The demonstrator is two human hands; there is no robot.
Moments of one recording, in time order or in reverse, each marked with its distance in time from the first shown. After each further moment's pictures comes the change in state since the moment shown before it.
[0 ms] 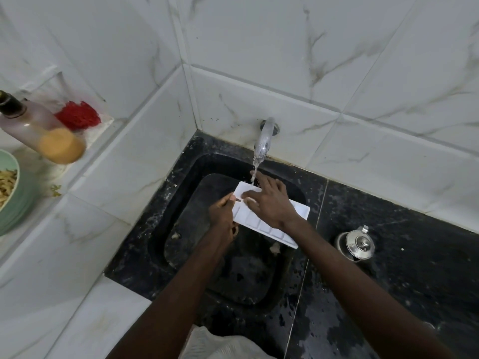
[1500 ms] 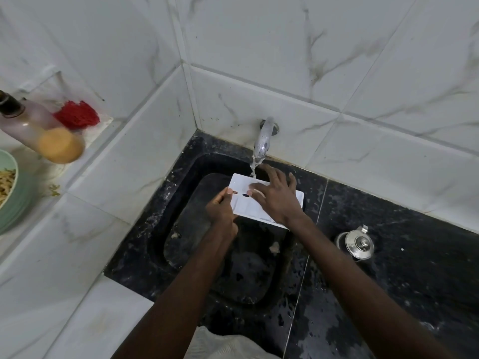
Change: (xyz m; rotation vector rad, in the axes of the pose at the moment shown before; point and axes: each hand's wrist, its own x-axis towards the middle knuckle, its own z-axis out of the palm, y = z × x) left_hand 0.009 0.003 0.010 -0.192 0.097 -0.031; right_hand -0.002 0.008 -0.015 0.003 0.093 0.106
